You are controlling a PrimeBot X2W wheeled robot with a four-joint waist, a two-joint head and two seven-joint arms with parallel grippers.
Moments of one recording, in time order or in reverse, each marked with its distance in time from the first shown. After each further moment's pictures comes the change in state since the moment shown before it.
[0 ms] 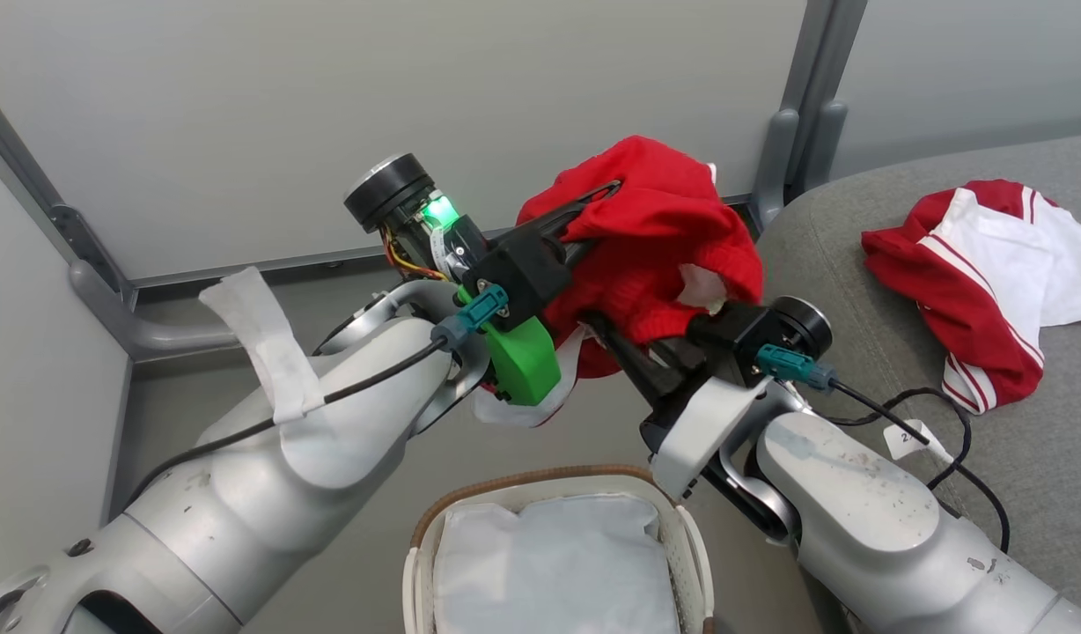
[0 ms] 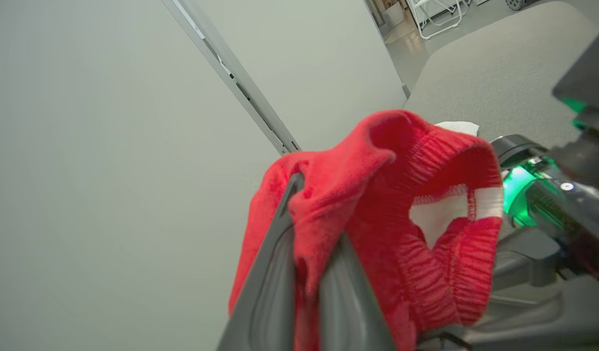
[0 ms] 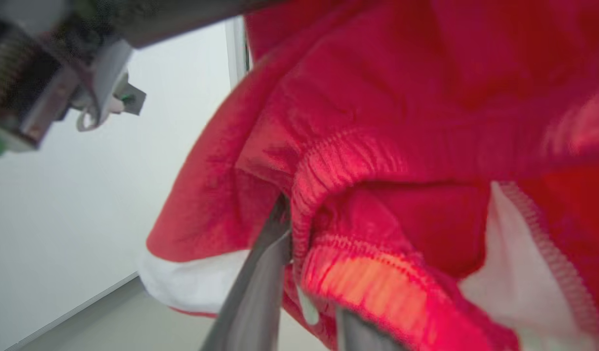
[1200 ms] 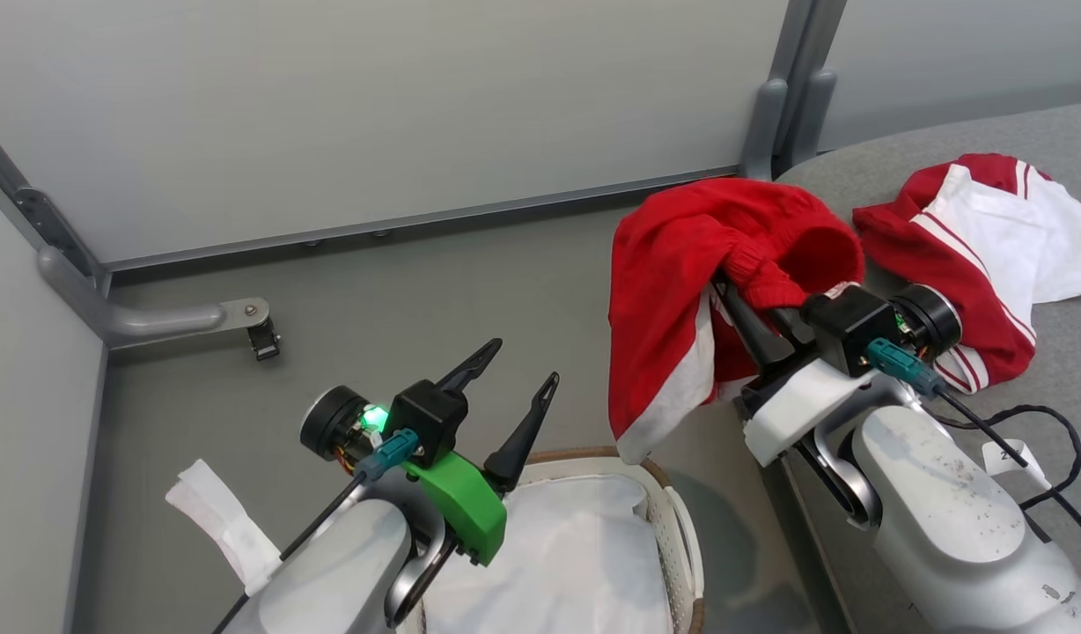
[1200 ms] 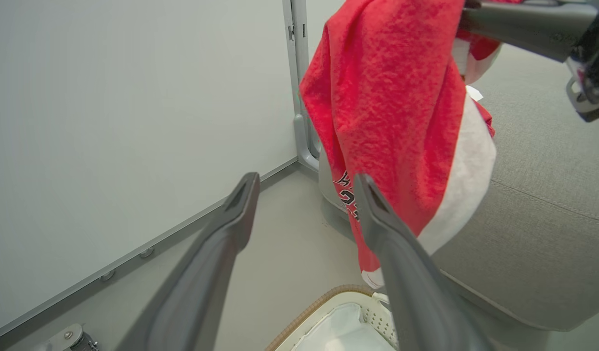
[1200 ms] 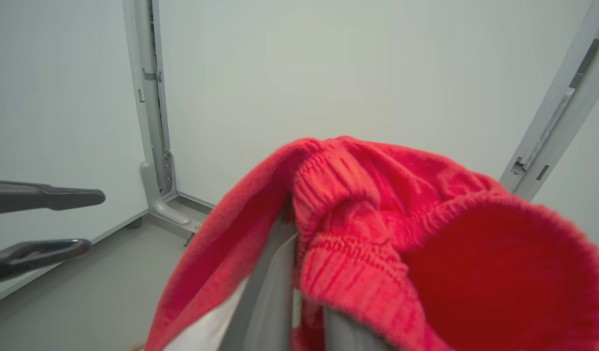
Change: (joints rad) left arm 0.447 -0.022 0.240 0.013 -0.104 0.012 0.000; right arm 0.127 -0.032 -0.317 -0.052 -0.243 0.000 0.000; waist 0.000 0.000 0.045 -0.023
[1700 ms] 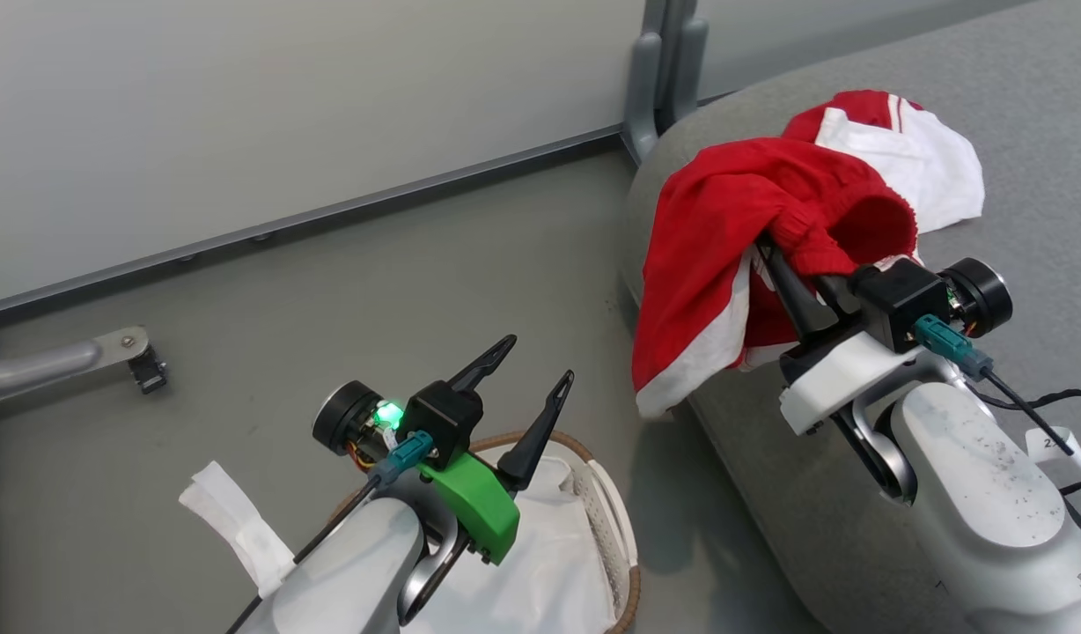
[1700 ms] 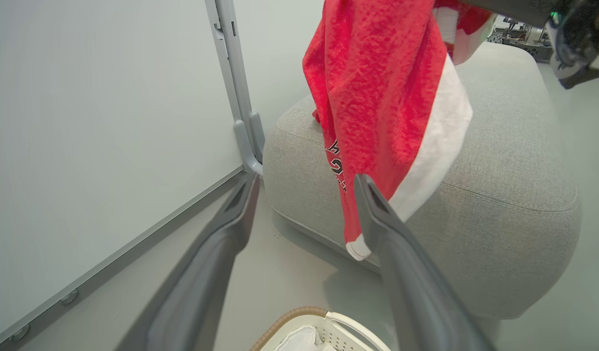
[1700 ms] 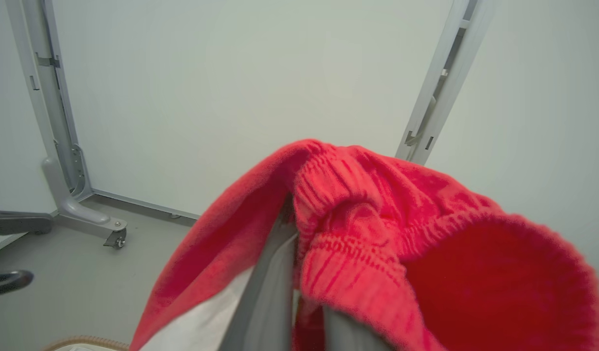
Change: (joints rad) left arm 0.015 -0.032 0.035 -0.007 0.064 -0.017 0.000; right arm -0.005 -0.026 -0.083 -0.028 -0.039 0.000 0.000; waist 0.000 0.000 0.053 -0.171
